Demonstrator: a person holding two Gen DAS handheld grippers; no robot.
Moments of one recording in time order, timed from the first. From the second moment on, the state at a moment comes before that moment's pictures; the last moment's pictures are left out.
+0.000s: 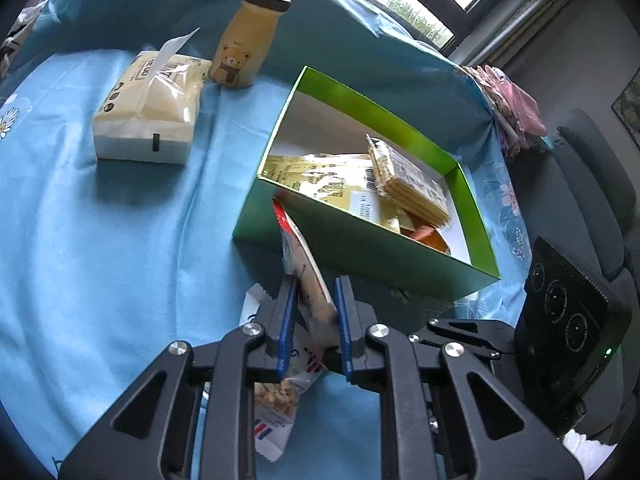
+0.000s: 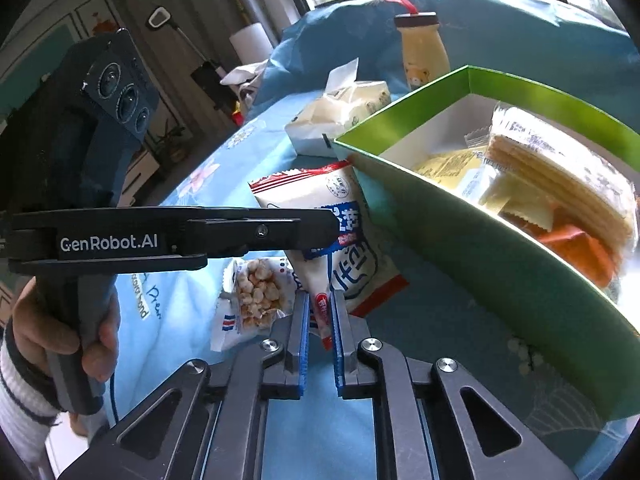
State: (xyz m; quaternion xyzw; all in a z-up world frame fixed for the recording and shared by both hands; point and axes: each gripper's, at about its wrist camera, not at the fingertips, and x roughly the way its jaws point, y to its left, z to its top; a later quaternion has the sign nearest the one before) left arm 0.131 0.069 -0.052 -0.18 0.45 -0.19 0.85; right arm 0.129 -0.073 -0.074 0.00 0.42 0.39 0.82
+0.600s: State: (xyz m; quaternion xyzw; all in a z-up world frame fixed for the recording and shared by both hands) left arm 0.135 0.067 -0.054 -0.17 0.45 -0.19 0.85; right arm 0.132 -0.068 -0.079 -0.04 0.42 0.35 0.84
